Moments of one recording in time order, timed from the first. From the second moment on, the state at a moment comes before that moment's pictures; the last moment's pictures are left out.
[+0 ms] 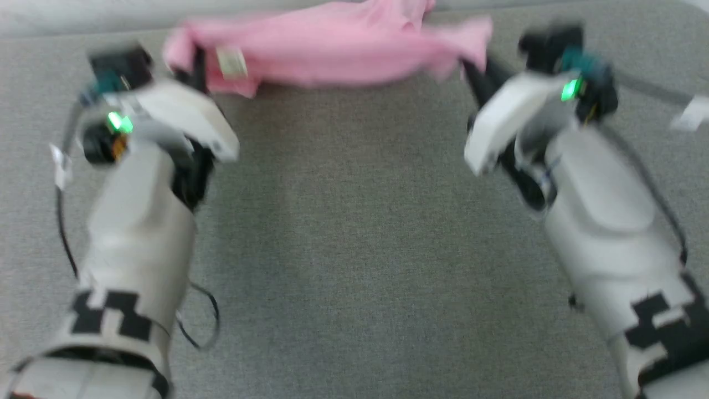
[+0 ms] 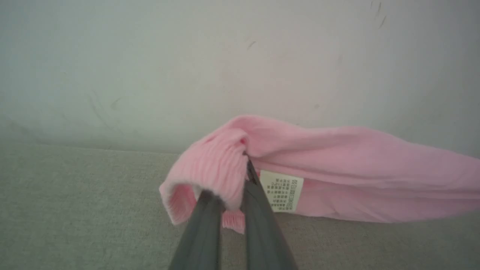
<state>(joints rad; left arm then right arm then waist) -1.02 0.18 -0.22 1.03 -0.48 -0.06 -0.22 -0.97 -0.08 0.37 0.85 0.39 0.13 -0.12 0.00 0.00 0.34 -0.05</state>
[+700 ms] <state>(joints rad) -0.15 0.28 -0.24 0.34 -0.55 -0.04 0.02 -0.14 -0.35 0.40 0.06 0.33 0.13 0.12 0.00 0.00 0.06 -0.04</state>
